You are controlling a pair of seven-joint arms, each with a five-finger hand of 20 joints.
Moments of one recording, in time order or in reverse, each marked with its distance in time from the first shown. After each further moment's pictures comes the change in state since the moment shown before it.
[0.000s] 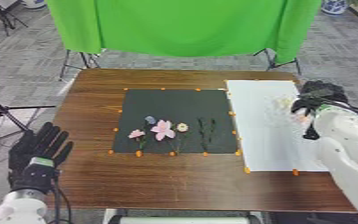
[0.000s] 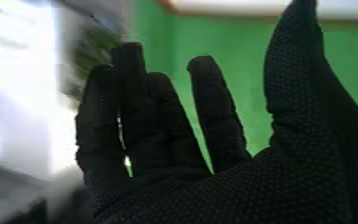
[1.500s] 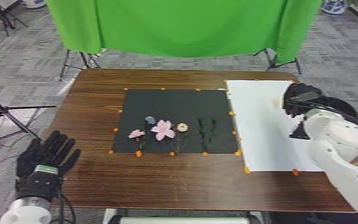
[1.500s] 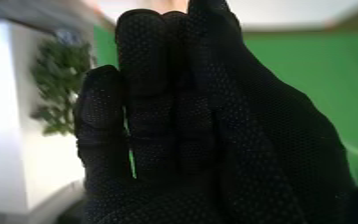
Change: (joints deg) left arm 1.7 -0.5 1.3 0.1 -1.7 -2.6 -0.7; right arm 2.3 1.8 -7.0 5.1 -0.2 15.7 -13.1
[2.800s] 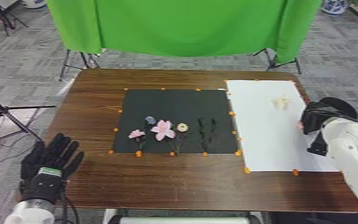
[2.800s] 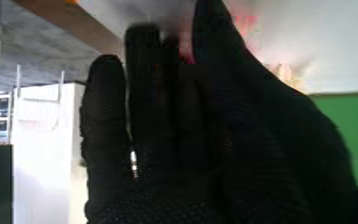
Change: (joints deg) left arm -0.1 -0.8 1.3 -0.1 0.2 0.0 -0.5; right arm -4.2 -2.6 9.9 6.3 6.1 -13.0 2.0
